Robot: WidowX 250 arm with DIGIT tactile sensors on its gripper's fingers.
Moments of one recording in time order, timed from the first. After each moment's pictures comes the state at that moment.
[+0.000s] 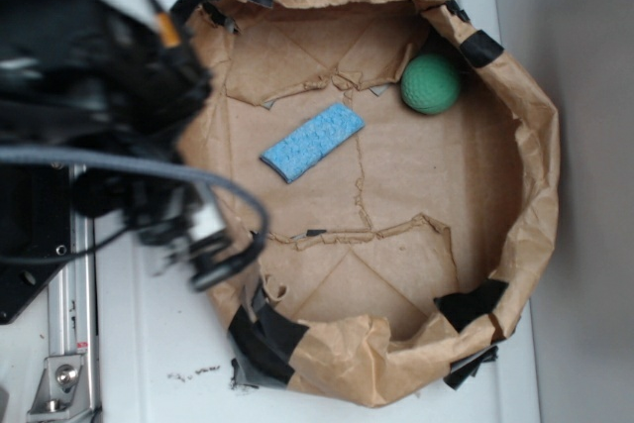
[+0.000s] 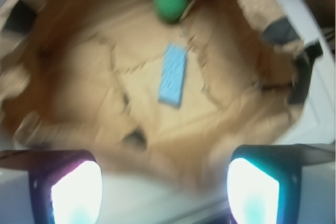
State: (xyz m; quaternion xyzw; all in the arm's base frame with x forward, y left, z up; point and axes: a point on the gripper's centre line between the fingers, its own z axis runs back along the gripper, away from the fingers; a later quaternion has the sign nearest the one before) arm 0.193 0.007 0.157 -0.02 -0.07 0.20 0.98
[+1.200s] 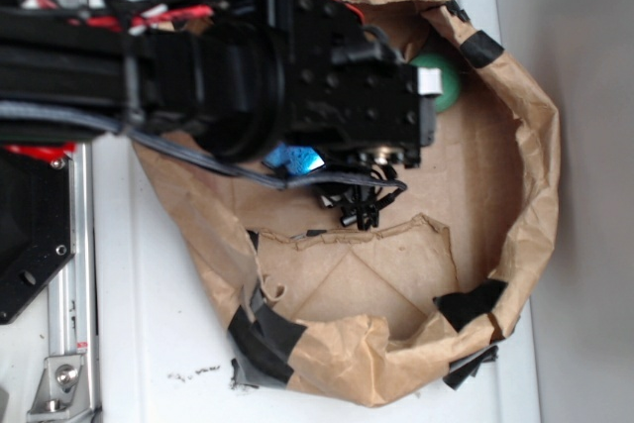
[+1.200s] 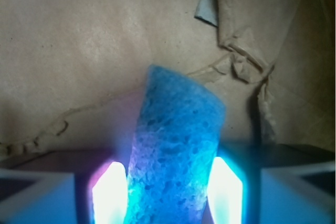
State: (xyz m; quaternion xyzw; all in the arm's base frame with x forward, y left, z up) arm 0.259 0.030 0.023 0.07 0.04 0.18 0.98
